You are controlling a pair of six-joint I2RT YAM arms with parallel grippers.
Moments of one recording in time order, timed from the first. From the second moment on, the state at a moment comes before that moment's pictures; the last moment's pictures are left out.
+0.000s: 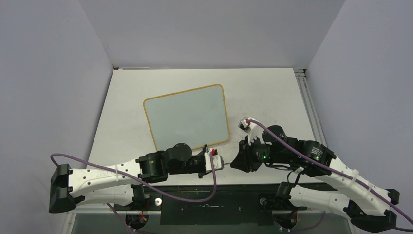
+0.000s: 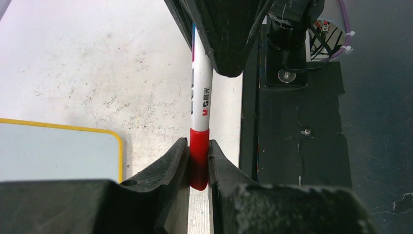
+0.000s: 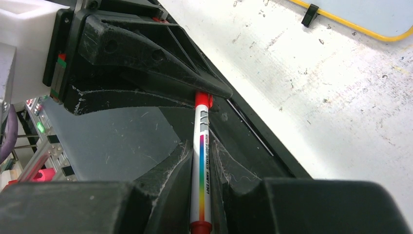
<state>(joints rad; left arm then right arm) -1.29 1.01 0.75 -0.07 0.09 0.19 1.04 0.82 1.14 -0.95 -0.19 0.47</state>
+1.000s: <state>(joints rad) -1.27 0.97 0.68 -0.36 -0.07 0.17 1.04 0.77 1.22 -1.07 -0.11 0.46</state>
